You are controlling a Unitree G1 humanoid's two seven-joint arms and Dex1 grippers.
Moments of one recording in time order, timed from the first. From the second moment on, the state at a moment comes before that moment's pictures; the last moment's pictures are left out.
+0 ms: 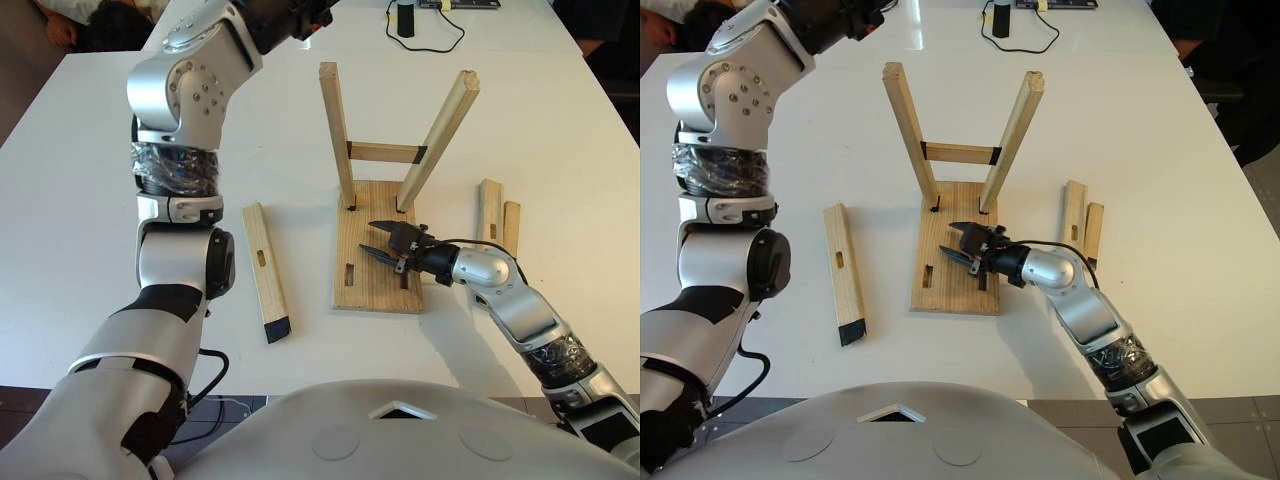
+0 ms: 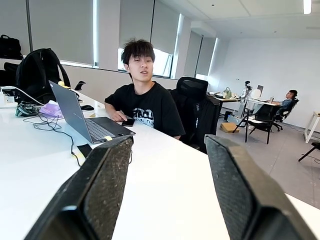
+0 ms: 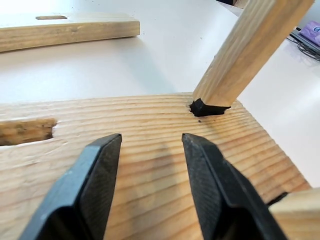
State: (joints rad) left arm -1.01 0.26 0.08 0.29 -0.59 0.64 -0.48; right arm -0.03 -0.52 0.45 -0.15 0.02 0.13 0.63
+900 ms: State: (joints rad) left arm -0.75 0.15 -0.05 0.06 -0.47 0.50 -0.46; right arm -0.03 -0.52 0.47 -0.16 0.00 0.11 0.60
